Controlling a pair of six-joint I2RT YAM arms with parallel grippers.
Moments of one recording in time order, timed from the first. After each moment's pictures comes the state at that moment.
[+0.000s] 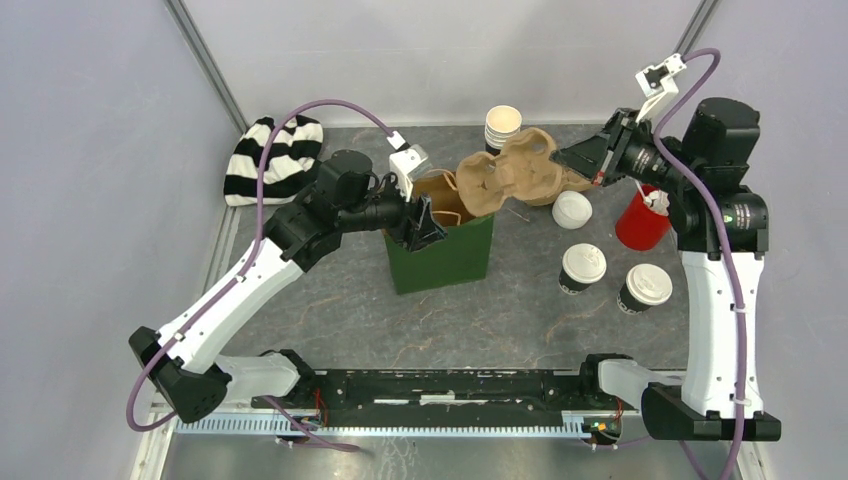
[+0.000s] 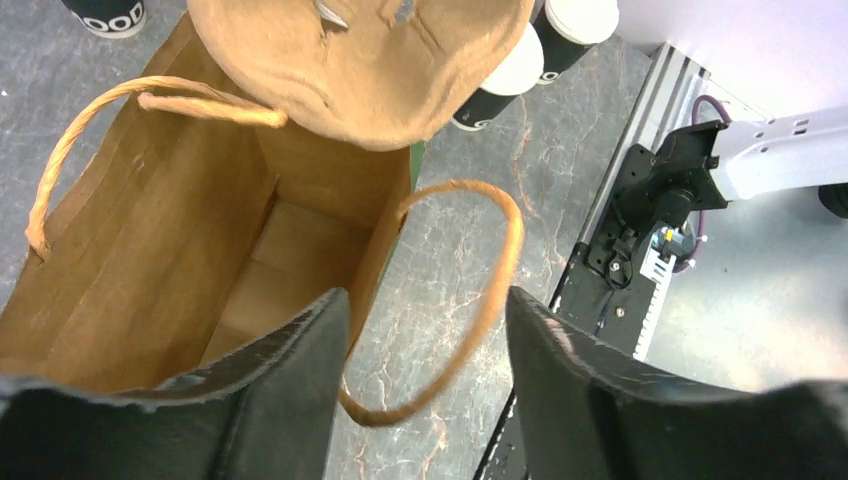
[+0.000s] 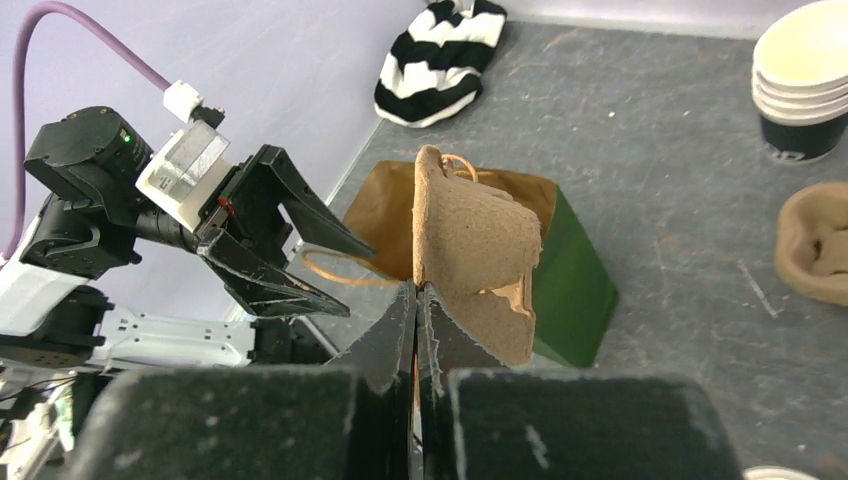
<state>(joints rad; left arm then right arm) -0.71 1.22 1.34 -0.53 0.42 -0.06 -0.01 1.15 1.73 -0.79 -0.80 0.38</state>
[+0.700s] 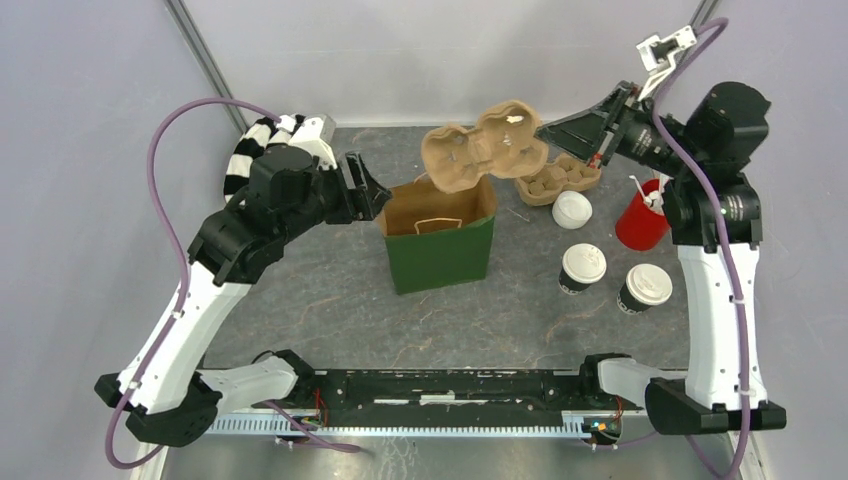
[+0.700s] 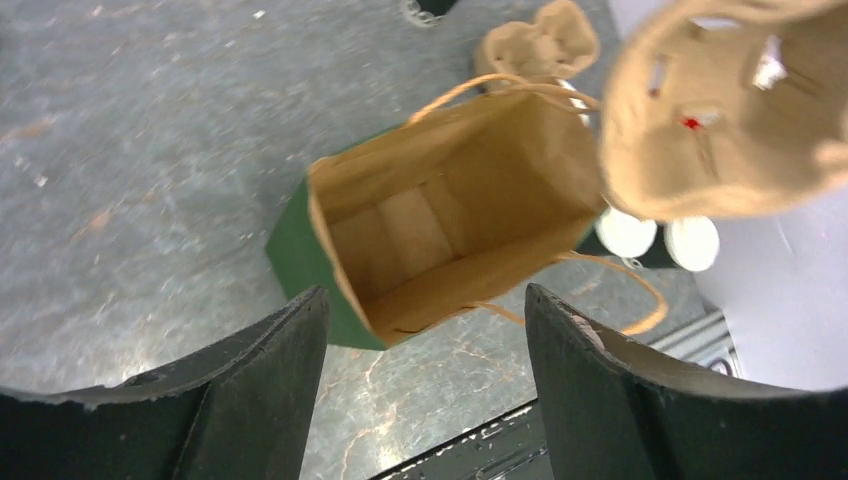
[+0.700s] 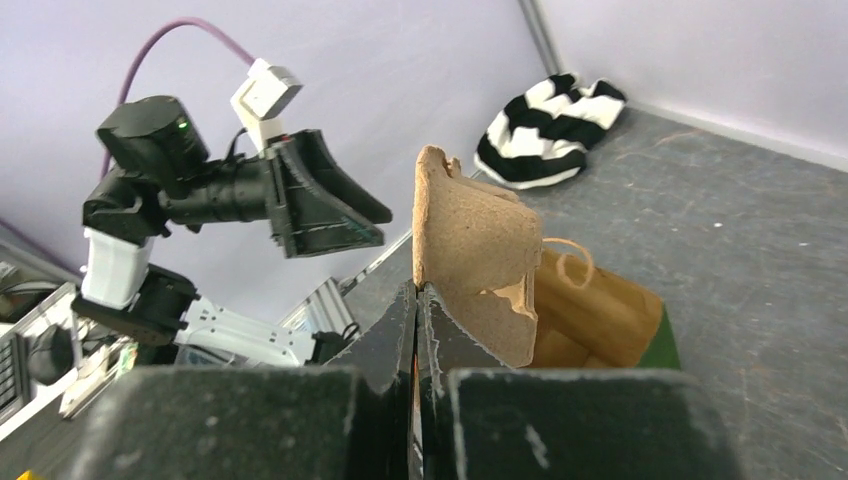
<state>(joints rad) -0.65 1.09 1.56 -0.86 -0.08 -0.51 0.05 1.17 1.74 -0.48 -0.94 0.57</state>
